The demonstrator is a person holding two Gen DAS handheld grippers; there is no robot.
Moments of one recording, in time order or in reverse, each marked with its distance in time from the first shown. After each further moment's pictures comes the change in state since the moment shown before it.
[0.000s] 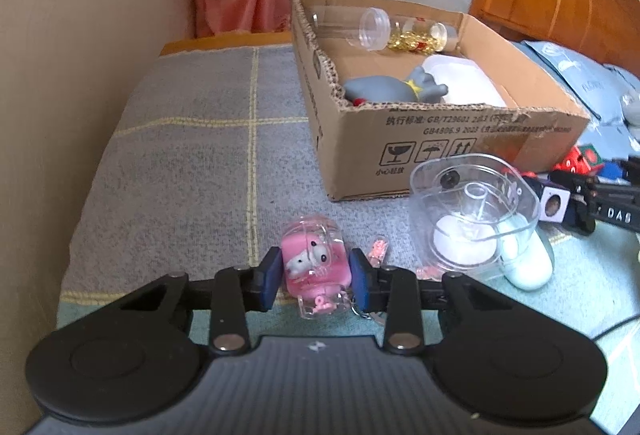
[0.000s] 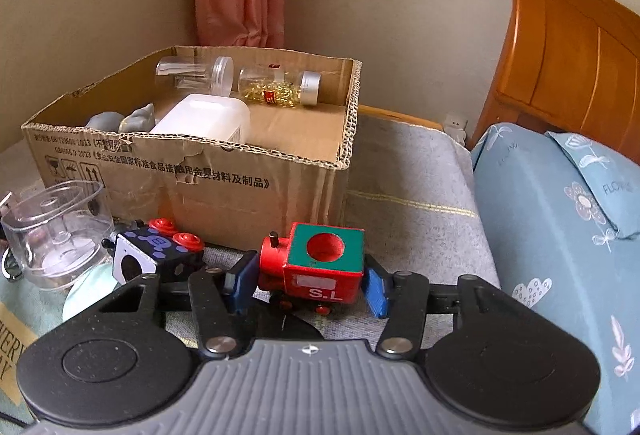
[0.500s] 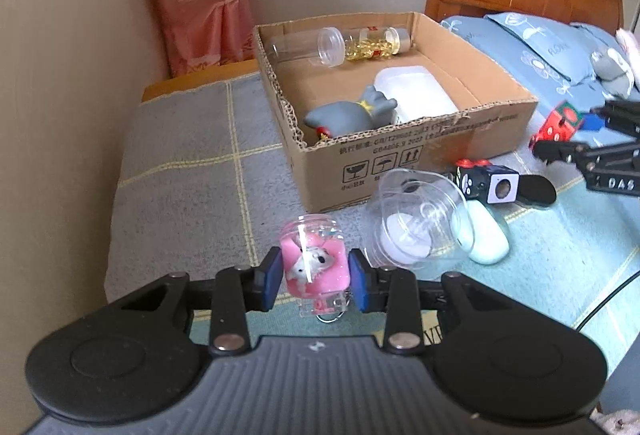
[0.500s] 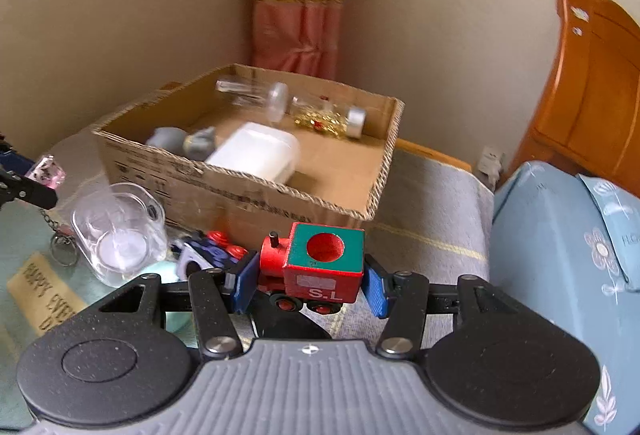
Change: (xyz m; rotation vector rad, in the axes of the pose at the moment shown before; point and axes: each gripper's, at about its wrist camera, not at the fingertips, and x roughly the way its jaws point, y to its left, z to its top) left arm -0.046 -0.016 0.017 0.157 0.018 -0.012; right arm -0.044 0.002 0.023 -0.124 -0.018 0.128
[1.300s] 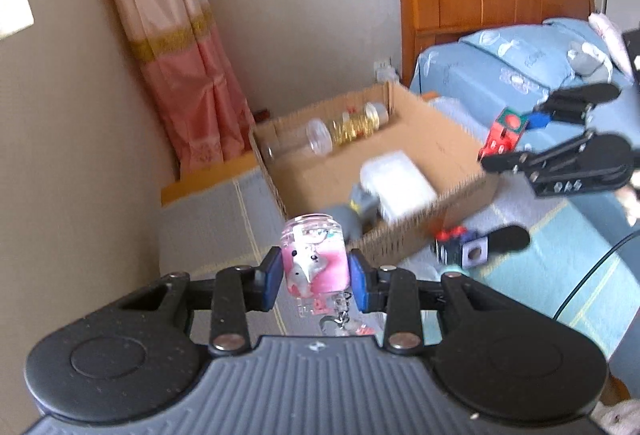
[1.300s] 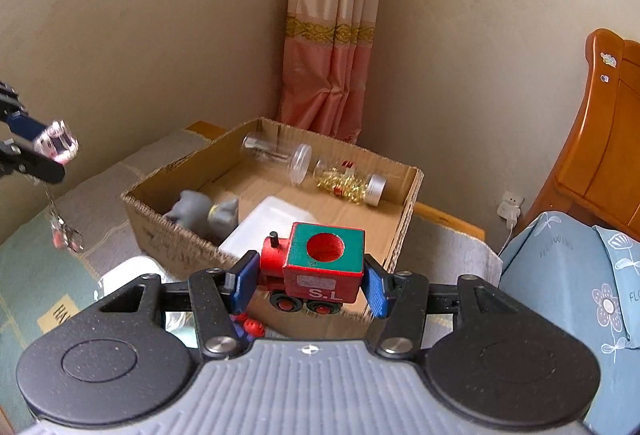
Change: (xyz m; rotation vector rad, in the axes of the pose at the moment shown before) left arm -0.066 -0.013 0.067 0.155 -0.127 0.029; right arm -0.014 -0.005 0.058 -0.065 -0.056 0.065
